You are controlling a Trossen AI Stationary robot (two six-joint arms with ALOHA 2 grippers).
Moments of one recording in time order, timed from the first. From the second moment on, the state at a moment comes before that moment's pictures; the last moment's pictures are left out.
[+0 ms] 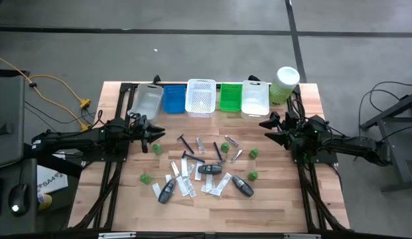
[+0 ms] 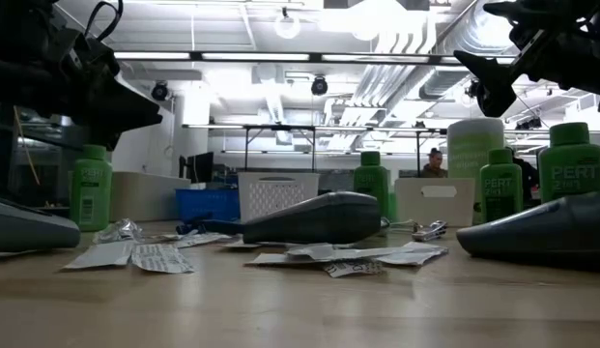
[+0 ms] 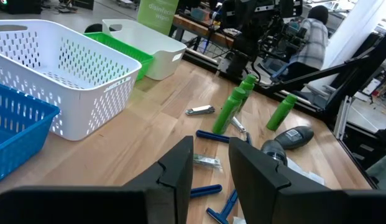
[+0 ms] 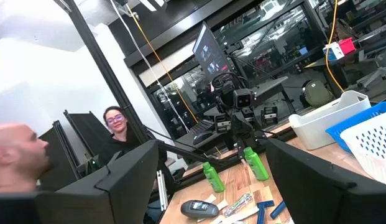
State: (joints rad) left arm 0.16 0.19 0.02 0.07 -0.01 -0.37; right arm -0.31 0.31 0.01 0.60 -0.37 0.62
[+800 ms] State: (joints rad) left arm 0.16 0.19 0.02 0.08 -0.01 -0.37; right arm -0.31 0.31 0.01 0.60 -0.37 0.62
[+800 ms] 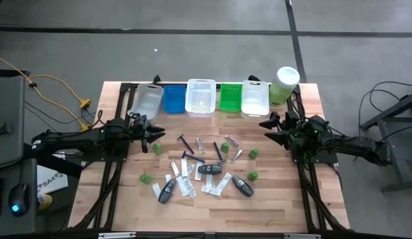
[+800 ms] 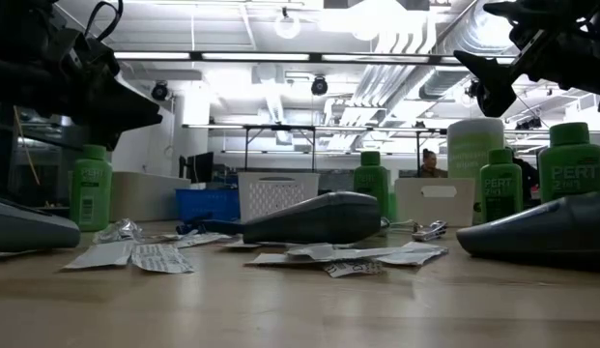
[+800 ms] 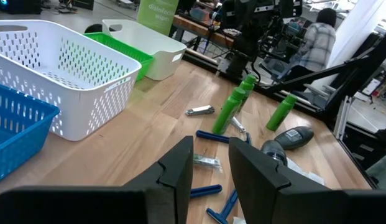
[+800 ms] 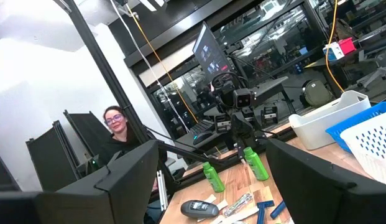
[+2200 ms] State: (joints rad) left arm 0.16 0.62 0.54 -0.45 -0.01 -0.64; right arm -0.31 0.31 0.01 0.60 -0.37 0.62
